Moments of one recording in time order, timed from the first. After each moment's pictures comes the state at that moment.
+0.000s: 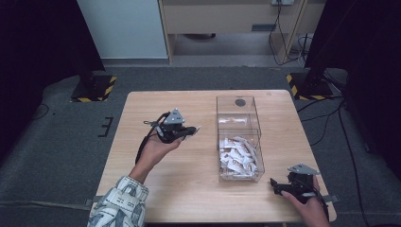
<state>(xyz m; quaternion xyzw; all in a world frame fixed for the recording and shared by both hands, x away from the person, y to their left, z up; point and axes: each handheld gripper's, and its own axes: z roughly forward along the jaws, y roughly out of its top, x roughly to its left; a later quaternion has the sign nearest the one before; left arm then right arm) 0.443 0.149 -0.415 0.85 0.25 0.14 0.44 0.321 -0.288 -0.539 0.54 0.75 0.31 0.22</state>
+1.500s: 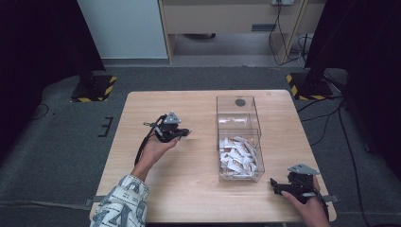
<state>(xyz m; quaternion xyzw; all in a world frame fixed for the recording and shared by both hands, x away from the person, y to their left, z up) 0.475 0.172 -0.467 0.85 0.31 0.14 0.39 0.321 -0.288 -0.539 0.54 0.75 0.31 0.22</state>
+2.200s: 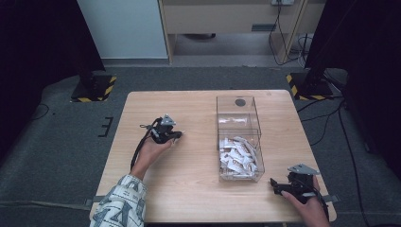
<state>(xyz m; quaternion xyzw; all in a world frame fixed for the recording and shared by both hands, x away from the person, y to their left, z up) 0.485 0.188 -0.494 0.86 0.34 0.14 0.36 0.321 -0.288 -0.539 0.53 0.75 0.31 0.22</state>
